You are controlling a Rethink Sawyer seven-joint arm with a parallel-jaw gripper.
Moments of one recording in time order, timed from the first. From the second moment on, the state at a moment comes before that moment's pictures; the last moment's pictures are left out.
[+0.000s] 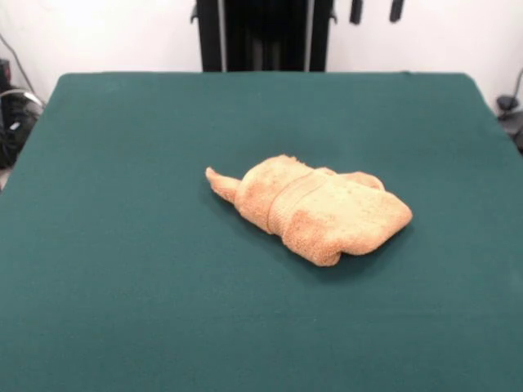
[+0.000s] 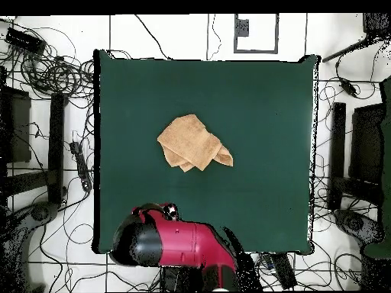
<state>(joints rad) 0.00 -0.95 -0.01 2.14 0.00 0.37 1.57</state>
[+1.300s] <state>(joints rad) -0.04 -0.58 -0.02 2.07 0.00 0.18 1.57</state>
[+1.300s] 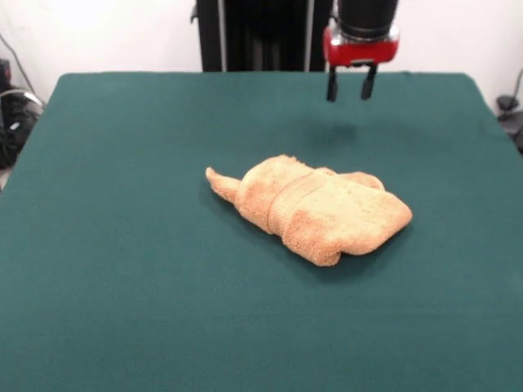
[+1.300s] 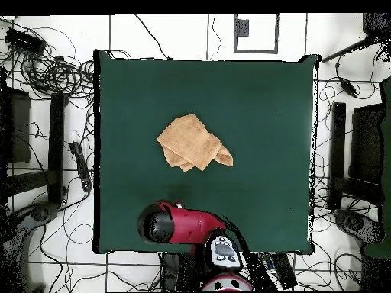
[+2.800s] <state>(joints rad) -0.12 -0.45 -0.02 1.93 -0.05 0.19 1.57</state>
